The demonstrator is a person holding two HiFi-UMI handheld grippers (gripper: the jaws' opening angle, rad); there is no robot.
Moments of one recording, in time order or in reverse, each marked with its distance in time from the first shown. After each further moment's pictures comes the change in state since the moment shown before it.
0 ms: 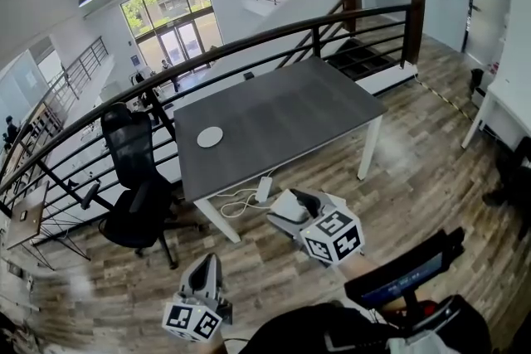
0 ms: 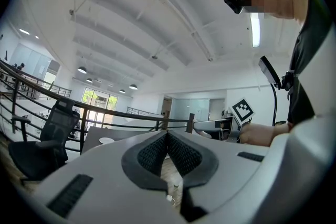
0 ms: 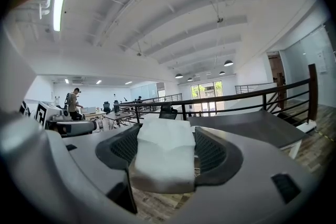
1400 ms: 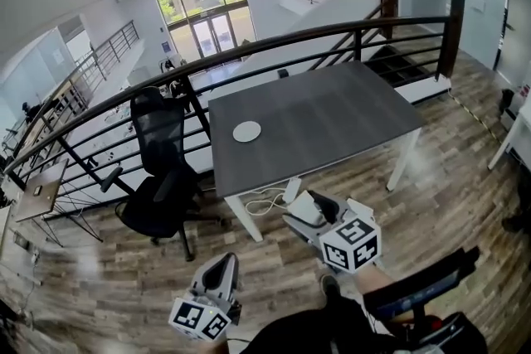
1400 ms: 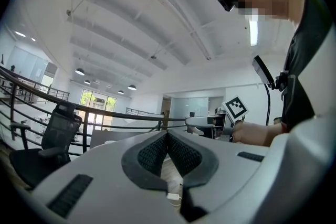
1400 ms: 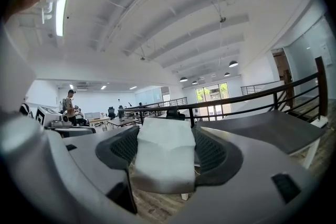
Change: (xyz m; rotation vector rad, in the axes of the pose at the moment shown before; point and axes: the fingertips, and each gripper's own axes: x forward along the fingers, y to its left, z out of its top) left arm 0.033 0.020 0.013 0.033 0.013 -0.012; right arm 0.051 -0.013 0.024 0.025 -0.046 0.070
